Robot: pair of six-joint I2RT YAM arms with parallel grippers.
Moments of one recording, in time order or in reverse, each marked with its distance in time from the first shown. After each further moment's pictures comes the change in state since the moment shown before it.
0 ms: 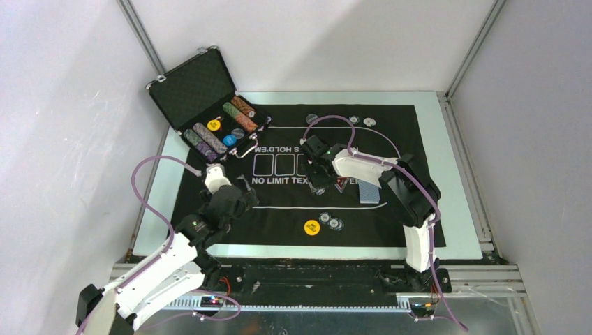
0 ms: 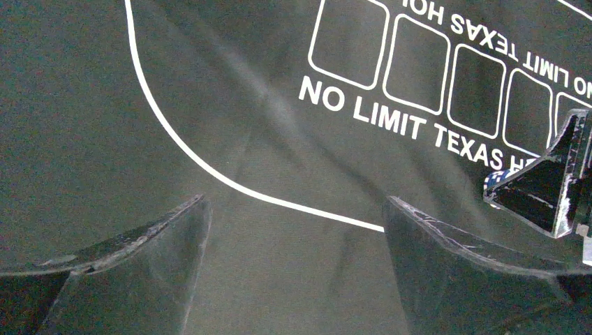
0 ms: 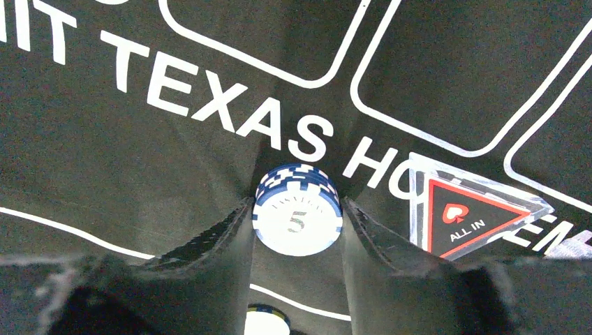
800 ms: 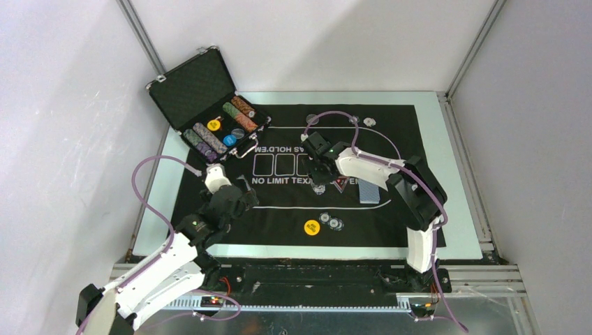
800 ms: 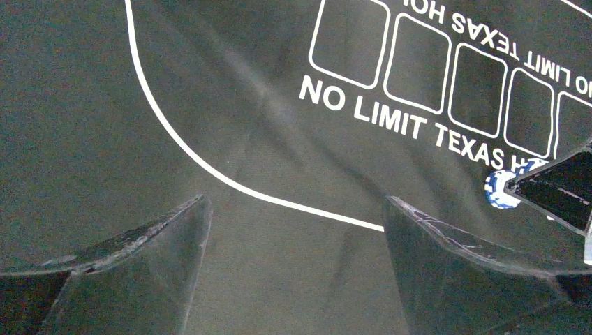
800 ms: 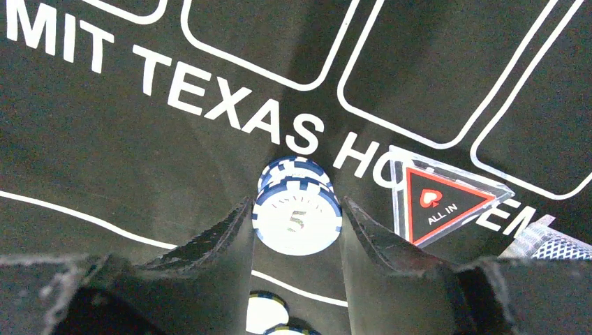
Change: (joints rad) left arm 0.000 0.003 0.000 0.000 0.000 0.000; right arm 0.002 -0.052 0.000 -0.001 0.027 -0.001
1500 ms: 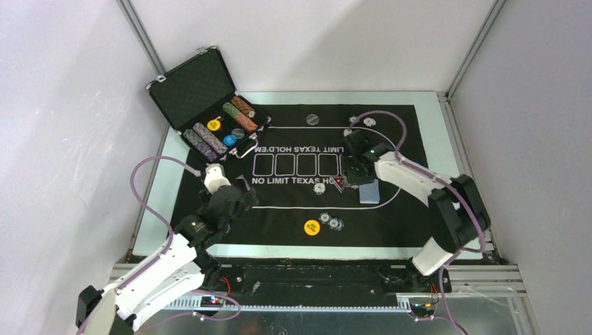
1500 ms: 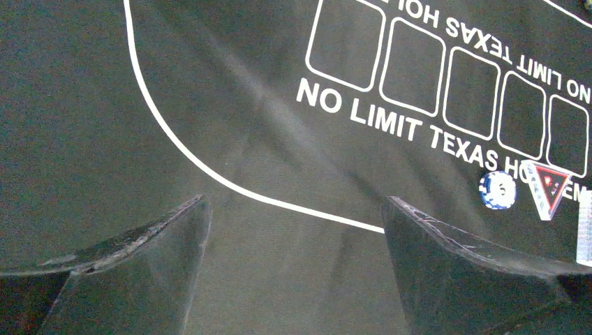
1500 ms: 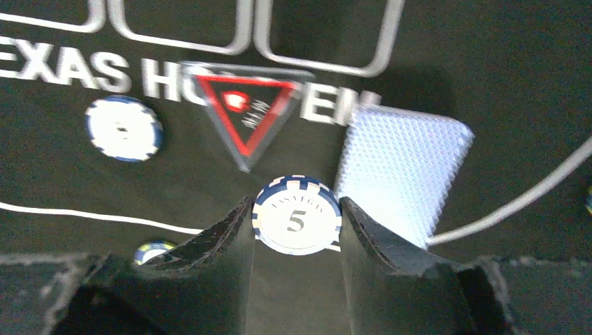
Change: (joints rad) left arm 0.000 -0.014 0.000 0.000 0.000 0.000; right arm -0.160 -0.267 -0.225 -0.040 0.047 0.042
